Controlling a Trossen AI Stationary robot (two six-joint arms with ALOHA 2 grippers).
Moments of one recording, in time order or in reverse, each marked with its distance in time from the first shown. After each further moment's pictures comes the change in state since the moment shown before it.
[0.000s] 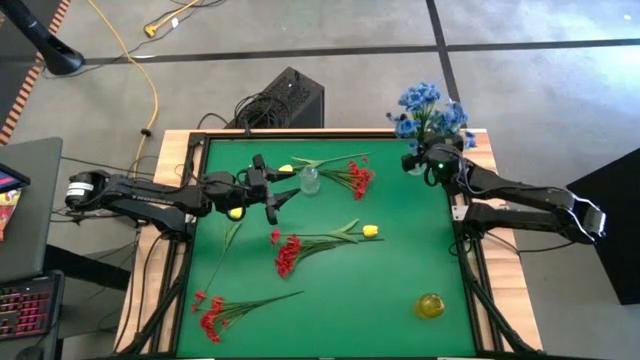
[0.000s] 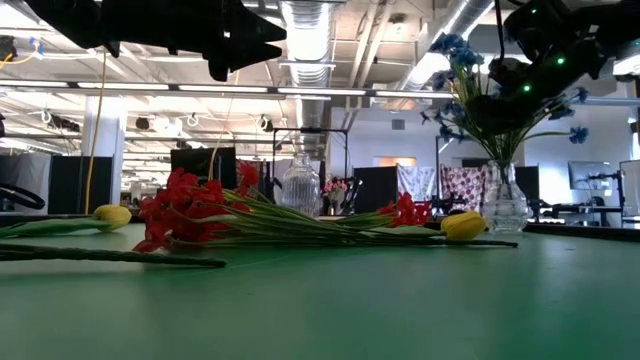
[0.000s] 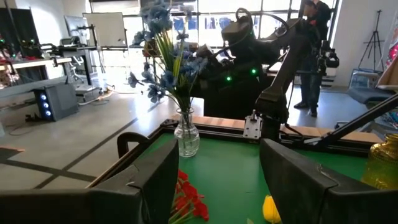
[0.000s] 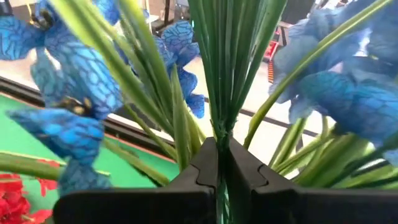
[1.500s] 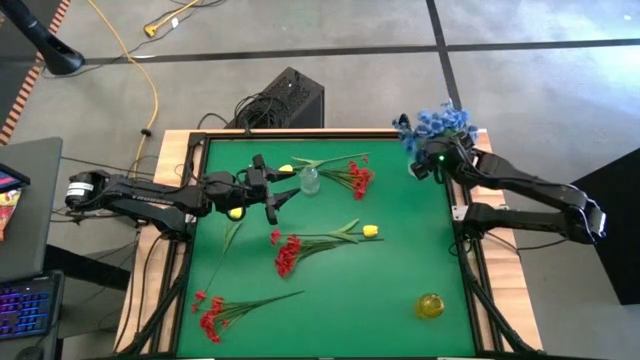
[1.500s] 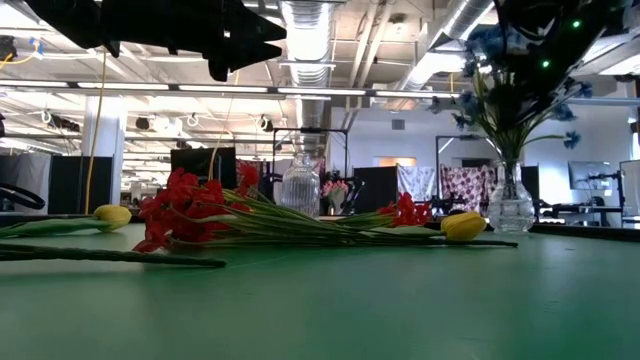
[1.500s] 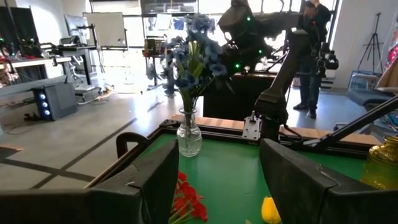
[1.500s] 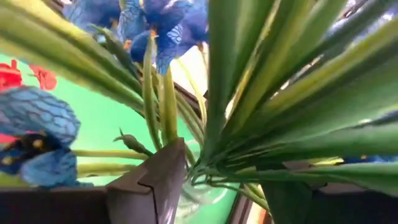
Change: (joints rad) left arm 0.000 0.000 0.000 0.003 0.000 -0.010; right arm 0.002 -0.002 0.269 -0.625 -0.086 -0.031
